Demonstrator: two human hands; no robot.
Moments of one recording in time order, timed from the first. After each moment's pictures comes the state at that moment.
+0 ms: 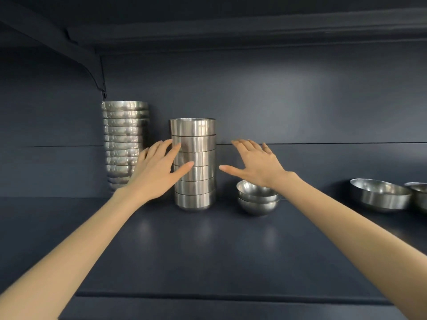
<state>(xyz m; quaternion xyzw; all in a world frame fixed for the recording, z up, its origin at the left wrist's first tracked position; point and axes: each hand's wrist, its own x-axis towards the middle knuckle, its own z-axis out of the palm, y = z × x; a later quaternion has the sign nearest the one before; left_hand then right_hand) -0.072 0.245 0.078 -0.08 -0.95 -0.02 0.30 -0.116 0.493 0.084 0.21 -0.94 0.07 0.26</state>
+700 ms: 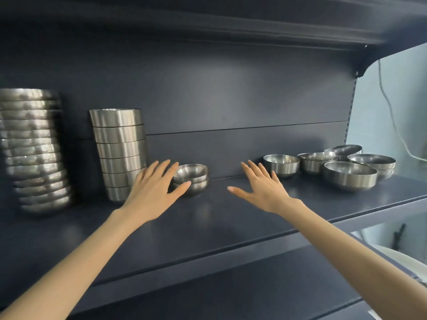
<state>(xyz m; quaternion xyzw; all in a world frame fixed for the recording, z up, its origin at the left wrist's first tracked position) -0.046 0.364 0.021 -0.21 -0.95 -0.04 0.23 -0.005 0.629 0.005 -0.01 -0.98 0.10 0.17</state>
